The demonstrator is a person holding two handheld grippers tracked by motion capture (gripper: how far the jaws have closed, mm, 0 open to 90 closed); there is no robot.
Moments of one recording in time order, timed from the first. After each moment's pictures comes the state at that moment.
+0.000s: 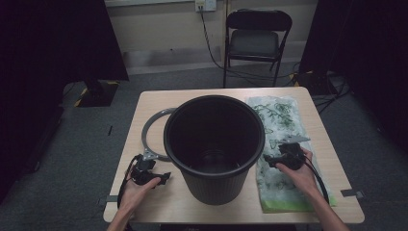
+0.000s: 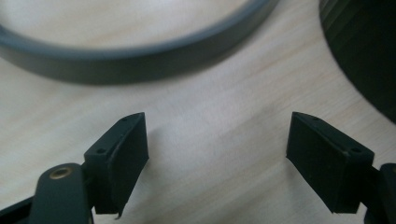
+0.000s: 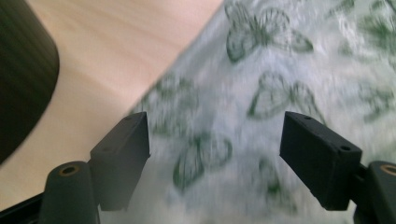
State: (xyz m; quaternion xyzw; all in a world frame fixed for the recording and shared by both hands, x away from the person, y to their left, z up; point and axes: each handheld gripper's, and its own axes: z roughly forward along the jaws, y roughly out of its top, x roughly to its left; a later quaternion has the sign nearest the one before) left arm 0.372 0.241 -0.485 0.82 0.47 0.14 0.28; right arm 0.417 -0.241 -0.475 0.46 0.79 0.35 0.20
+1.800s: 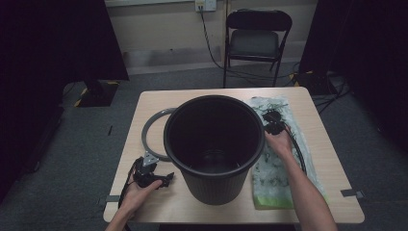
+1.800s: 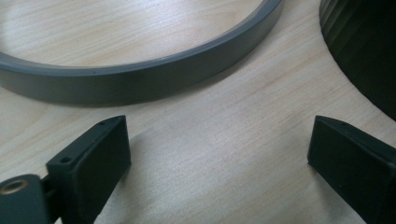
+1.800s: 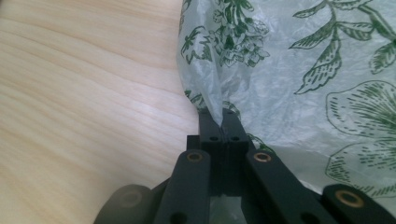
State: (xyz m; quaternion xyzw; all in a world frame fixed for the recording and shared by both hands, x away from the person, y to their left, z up) left arm 0.371 0.243 -0.501 0.81 0.44 0.19 0.34; right arm 0.538 -0.213 -0.474 0.55 0.77 0.30 0.12
